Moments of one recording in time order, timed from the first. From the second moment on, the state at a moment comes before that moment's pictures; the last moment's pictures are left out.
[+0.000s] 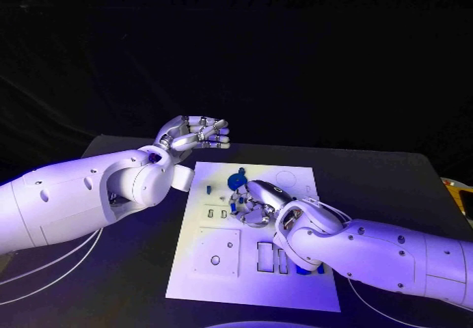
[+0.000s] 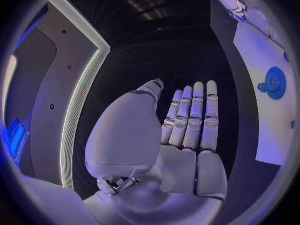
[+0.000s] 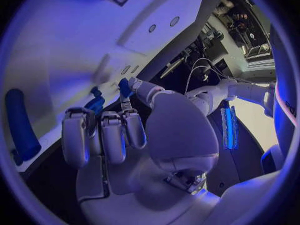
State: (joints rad) left arm 1.23 -0.92 -0.02 1.60 -0.06 -0.33 0.38; left_hand 1.45 -0.14 0.25 0.29 0.25 0.90 0.22 0.25 0.15 1.08 0.16 0.09 0.07 1.00 0.13 0.30 0.29 0.18 0.91 0.23 0.33 0.10; right arm 1.11 -0.53 -0.16 1.54 -1.33 -0.52 -0.20; right_hand 1.26 -0.11 0.57 -0.02 0.09 0.95 0.15 0.26 0.38 1.44 0.06 1.44 1.31 1.47 -0.01 1.55 1.31 0.05 1.46 0.10 1.43 1.31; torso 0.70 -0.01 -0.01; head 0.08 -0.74
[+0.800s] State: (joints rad) left arm 1.23 -0.91 -0.02 1.60 -0.06 -0.33 0.38; left_hand 1.45 -0.14 0.25 0.29 0.25 0.90 0.22 0.25 0.15 1.08 0.16 0.09 0.07 1.00 0.13 0.30 0.29 0.18 0.91 0.23 0.33 0.10; right arm 1.09 -0.49 -0.16 1.49 -1.39 -0.50 -0.22; right_hand 1.23 -0.13 0.55 -0.02 0.06 0.96 0.14 0.28 0.40 1.45 0.05 1.44 1.31 1.47 -0.01 1.55 1.31 0.05 1.46 0.10 1.43 1.31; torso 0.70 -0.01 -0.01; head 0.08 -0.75
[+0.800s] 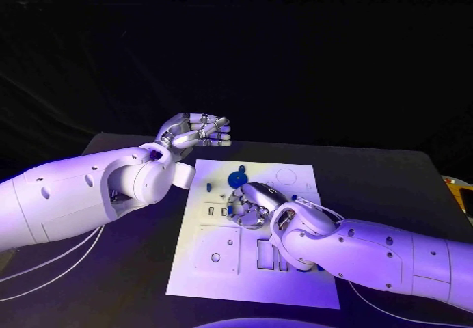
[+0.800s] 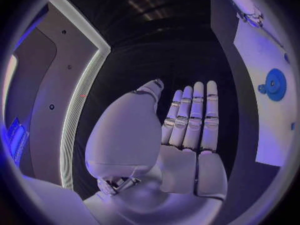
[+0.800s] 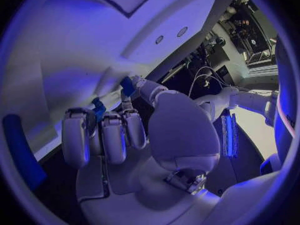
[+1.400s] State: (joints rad) left arm 1.23 -0.91 -0.02 1.60 -0.06 -0.33 0.38; left_hand 1.45 -0.14 0.25 0.29 0.25 0.90 0.22 0.25 0.15 1.08 0.16 0.09 0.07 1.00 0.13 0.30 0.29 0.18 0.91 0.23 0.33 0.10; right arm 1.08 -0.49 -0.16 1.48 -1.39 -0.51 -0.22; right_hand 1.22 -0.14 0.55 -0.02 0.06 0.97 0.13 0.28 0.41 1.45 0.05 1.44 1.31 1.47 -0.01 1.55 1.31 0.05 1.46 0.10 1.43 1.31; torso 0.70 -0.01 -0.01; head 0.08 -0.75
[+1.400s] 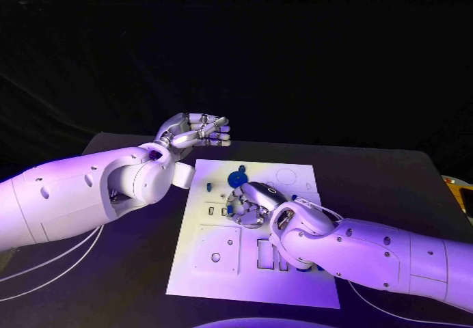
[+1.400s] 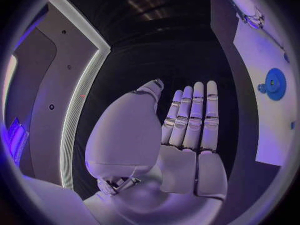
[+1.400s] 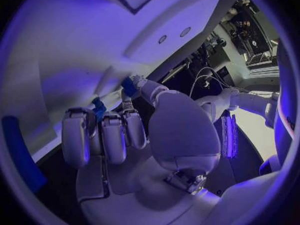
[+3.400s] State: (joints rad) left arm 1.23 -0.92 -0.02 1.60 -0.06 -0.33 0.37; left_hand 1.45 -0.14 0.25 0.29 0.25 0.90 0.22 0.25 0.15 1.08 0.16 0.09 0.07 1.00 0.13 0.30 0.30 0.18 0.91 0.23 0.33 0.10; right arm 1.08 -0.49 -0.16 1.47 -1.40 -0.51 -0.21; right_hand 1.18 -0.19 0.44 0.00 0.06 0.86 0.17 0.24 0.38 1.40 0.08 1.40 1.31 1.46 0.00 1.55 1.31 0.05 1.44 0.11 1.39 1.31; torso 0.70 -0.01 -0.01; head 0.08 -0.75
